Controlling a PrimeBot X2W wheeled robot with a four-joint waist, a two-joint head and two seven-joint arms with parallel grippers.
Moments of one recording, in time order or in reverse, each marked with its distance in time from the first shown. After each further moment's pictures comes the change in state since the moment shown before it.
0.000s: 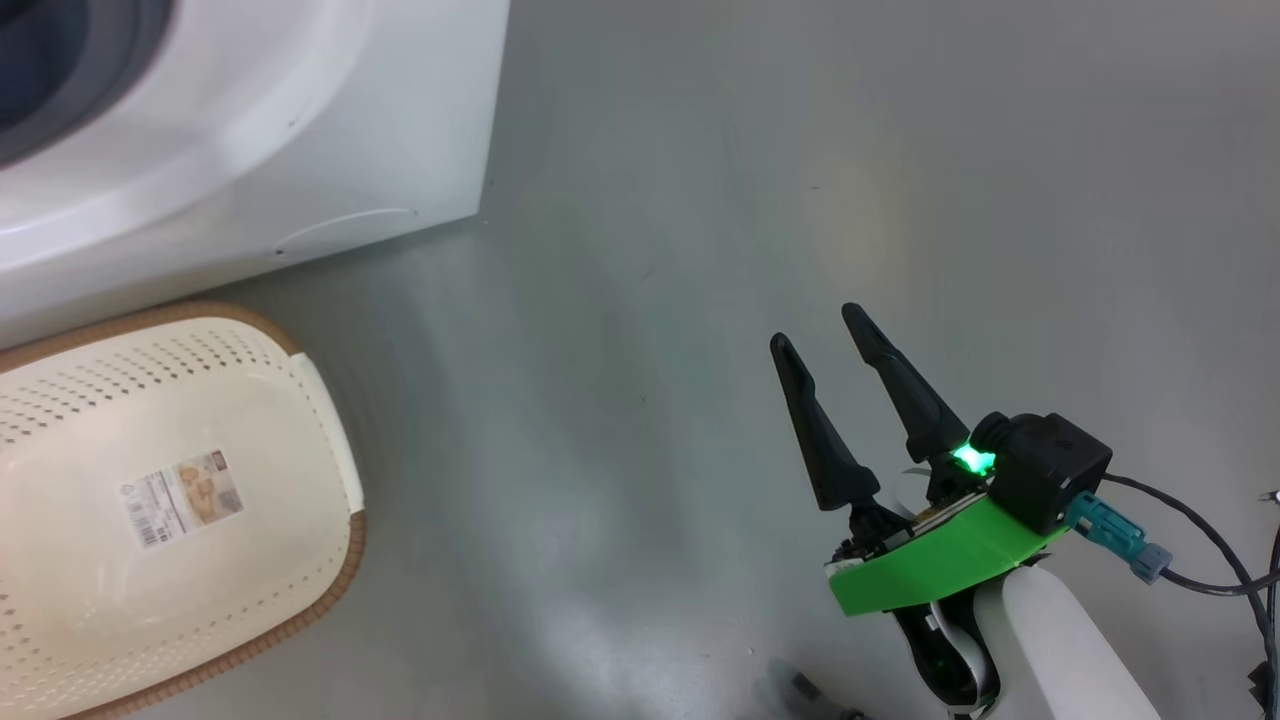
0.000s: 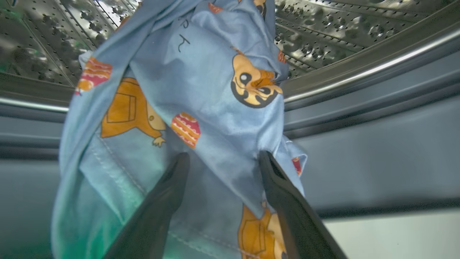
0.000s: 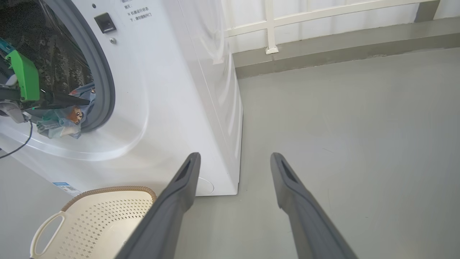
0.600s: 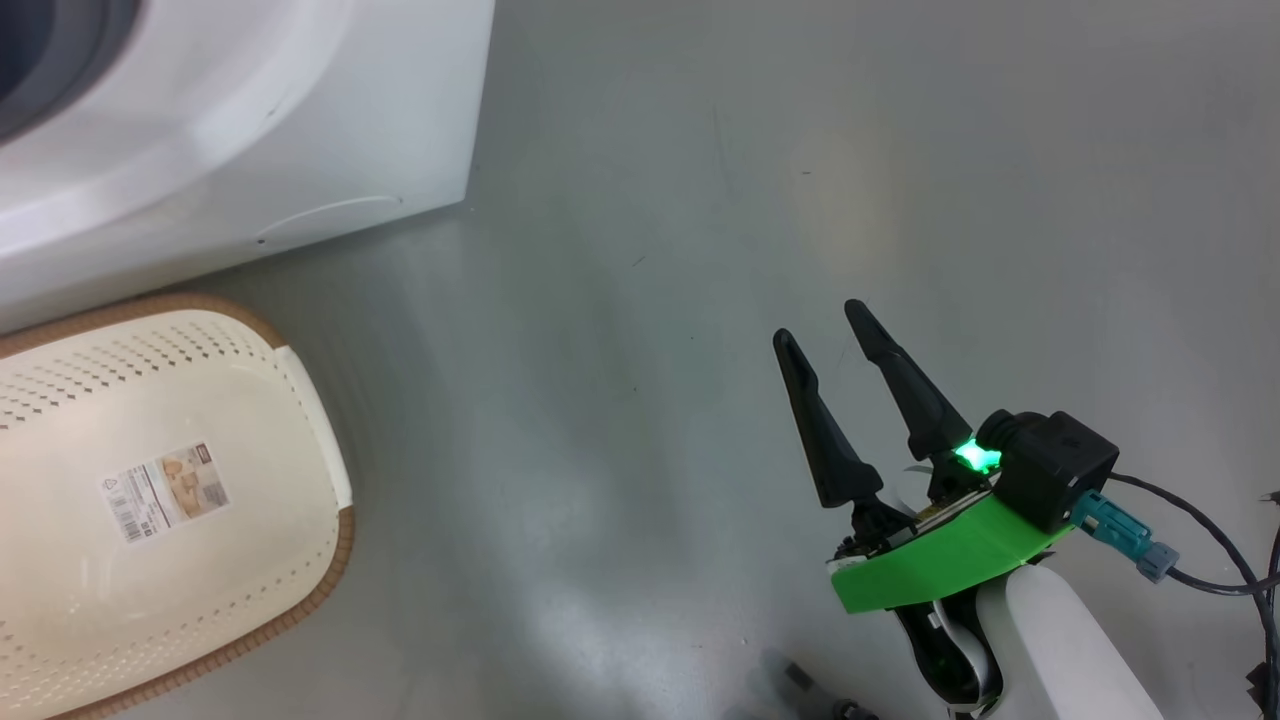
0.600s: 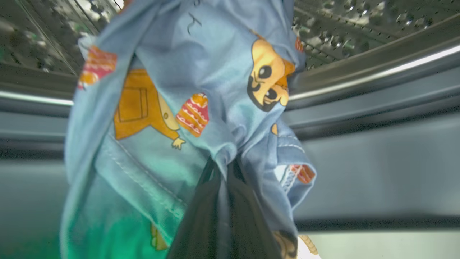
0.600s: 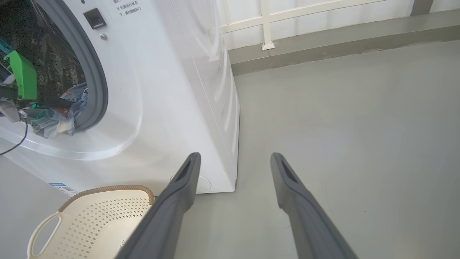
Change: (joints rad) left arm -0.039 0.038 -0.016 -0.004 -0.005 0.035 0.112; right arm -0.002 0.000 -0.002 -0.007 0.022 0.000 0.000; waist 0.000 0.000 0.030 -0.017
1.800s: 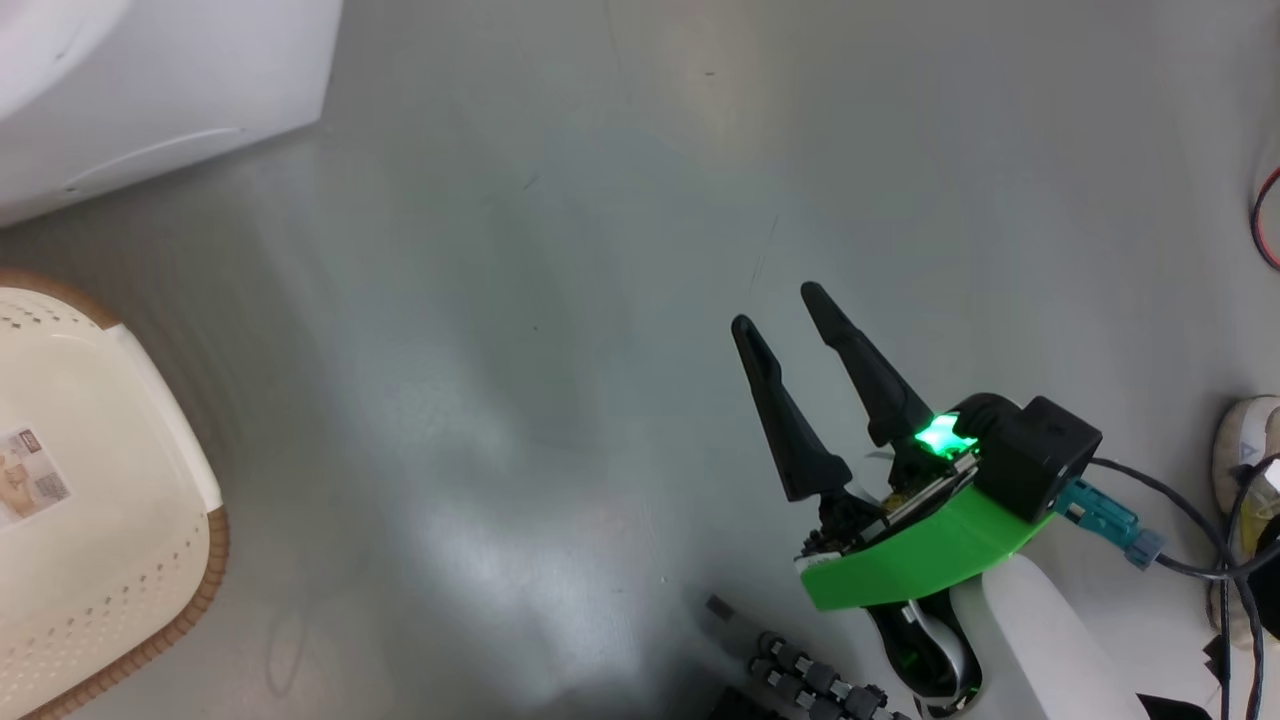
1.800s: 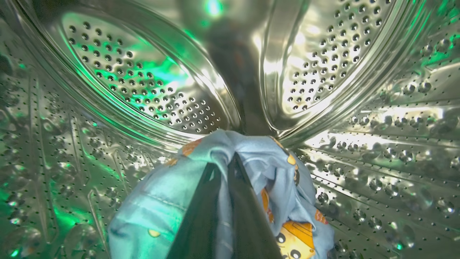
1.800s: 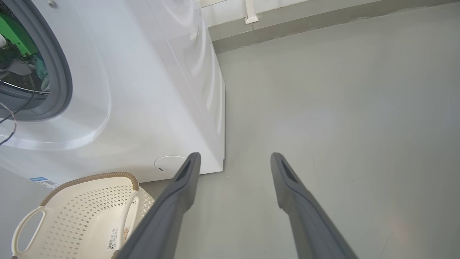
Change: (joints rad) left arm -0.388 0.089 -0.013 0.138 0.244 0.024 -0.543; right arm -0.031 0.004 0.072 -0.036 0.085 0.000 0.000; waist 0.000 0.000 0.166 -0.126
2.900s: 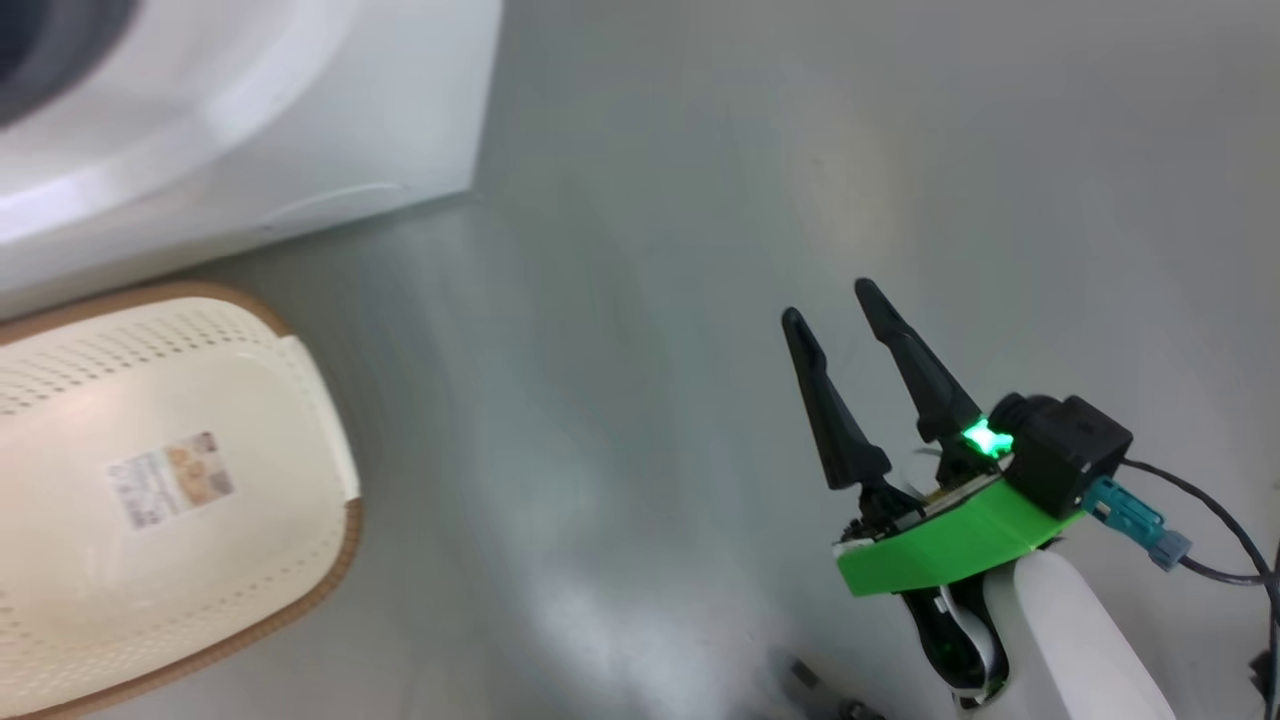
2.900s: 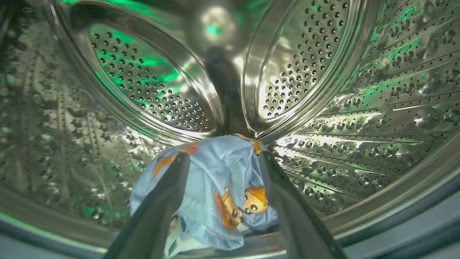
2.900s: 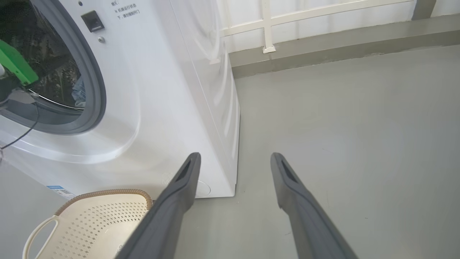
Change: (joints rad) left arm 0.274 -0.156 0.022 -0.029 -0.150 -0.001 -0.173; right arm 0.003 -0.001 -0.080 0.029 -0.084 0.000 0.000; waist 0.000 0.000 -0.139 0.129
